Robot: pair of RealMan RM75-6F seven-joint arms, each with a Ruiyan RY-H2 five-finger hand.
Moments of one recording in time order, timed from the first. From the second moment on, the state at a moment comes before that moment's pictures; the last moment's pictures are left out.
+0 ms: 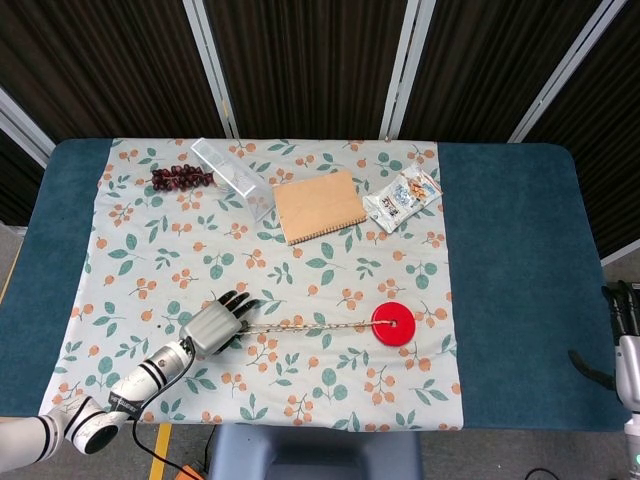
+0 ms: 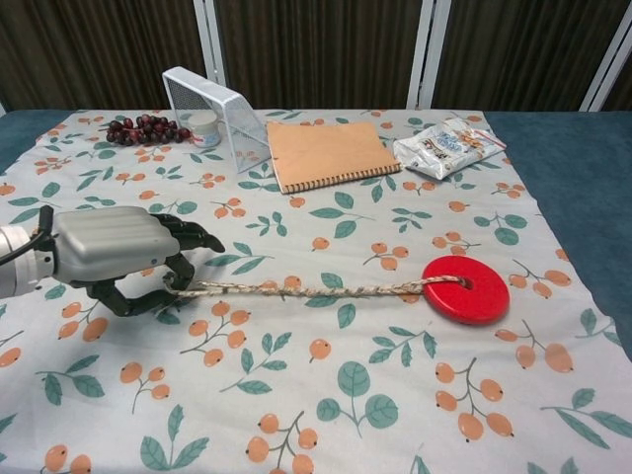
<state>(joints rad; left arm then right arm) -0.73 -1.44 0.00 -1.42 1.50 0.80 0.36 -0.02 -1.15 0.11 -1.56 -1.43 1.58 -0.03</state>
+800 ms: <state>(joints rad) -0.66 -1.37 0.00 -1.40 1.51 0.99 0.31 -0.03 -1.14 0.12 -1.57 -1.44 1.59 -0.02</state>
